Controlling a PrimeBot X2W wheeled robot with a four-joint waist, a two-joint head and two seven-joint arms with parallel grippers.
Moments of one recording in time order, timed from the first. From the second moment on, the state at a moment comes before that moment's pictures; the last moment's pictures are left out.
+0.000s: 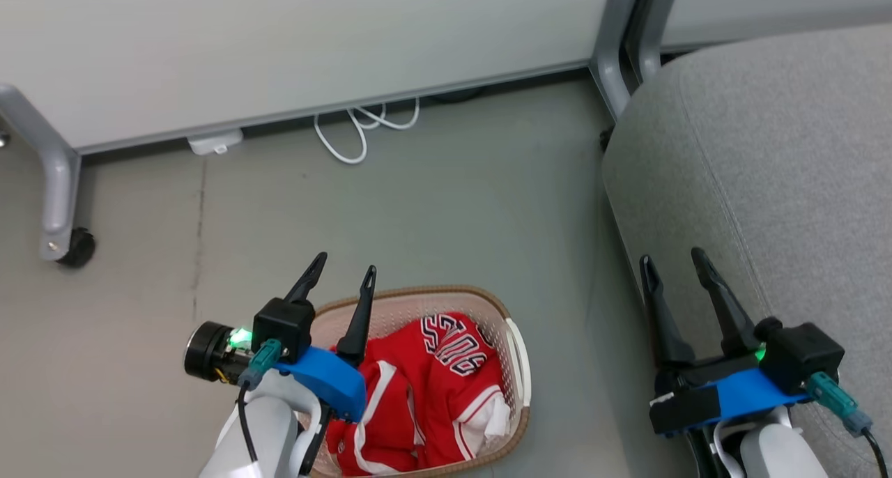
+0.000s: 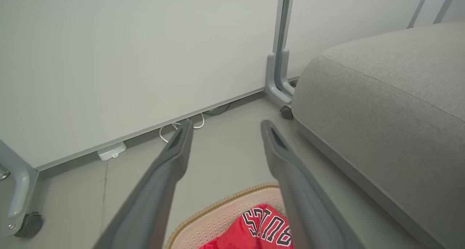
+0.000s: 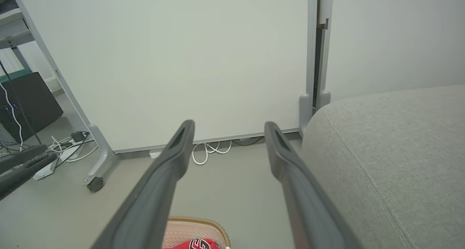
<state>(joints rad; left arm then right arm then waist) -0.35 0.09 -0.33 0.58 -0.15 -0.13 -0.26 -0.15 -0.05 0.07 0.18 0.20 0.13 -0.26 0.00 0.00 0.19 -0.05</state>
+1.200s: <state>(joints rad) -0.72 0.15 -0.71 1.20 -0.47 -0.13 -0.25 -0.37 -0.05 0.09 0.11 0.22 0.13 -0.26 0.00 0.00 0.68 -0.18</state>
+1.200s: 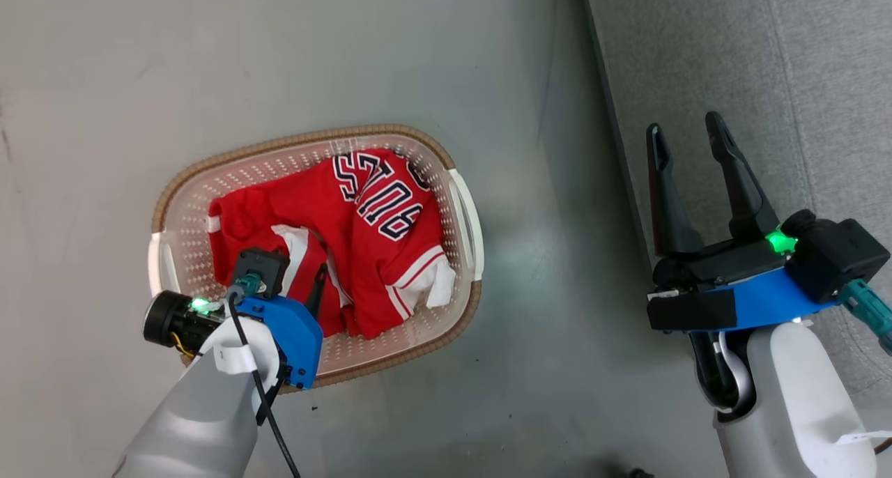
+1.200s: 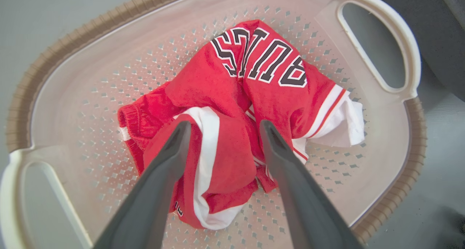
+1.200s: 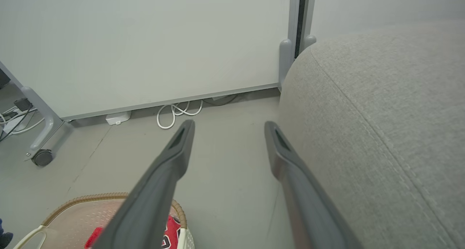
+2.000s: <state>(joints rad) -0.89 0.16 -0.83 1.28 -0.50 -0.12 -0.16 -0.43 -0.05 0.08 0.07 0.22 0.13 -0.26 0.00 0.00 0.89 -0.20</state>
